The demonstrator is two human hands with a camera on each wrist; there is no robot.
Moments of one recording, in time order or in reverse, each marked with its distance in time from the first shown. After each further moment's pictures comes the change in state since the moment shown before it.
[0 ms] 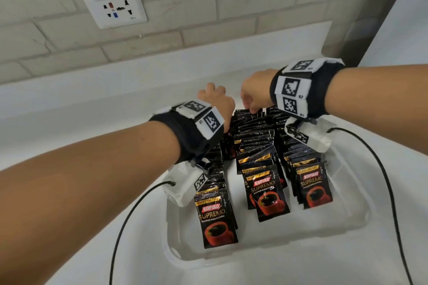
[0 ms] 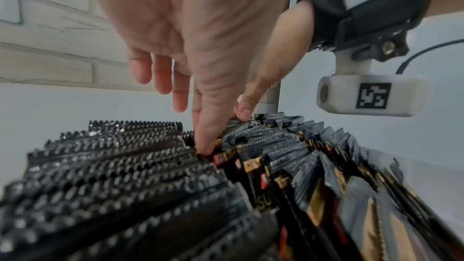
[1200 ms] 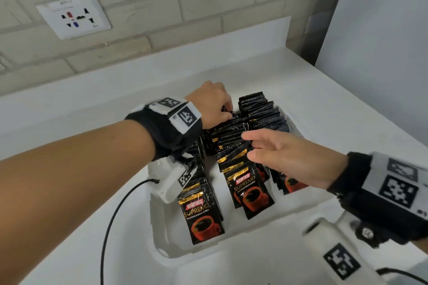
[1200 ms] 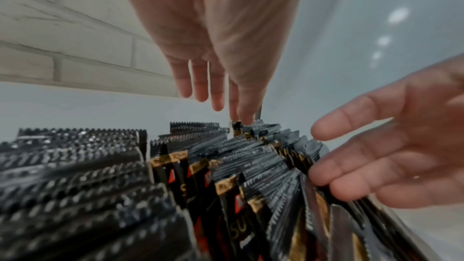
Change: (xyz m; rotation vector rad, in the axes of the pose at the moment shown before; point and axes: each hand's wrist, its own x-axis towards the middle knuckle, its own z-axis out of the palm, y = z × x) left_hand -0.002 0.009 -0.012 -0.273 0.057 0.336; right_hand -0.135 -0.028 0.088 1.380 0.065 0.140
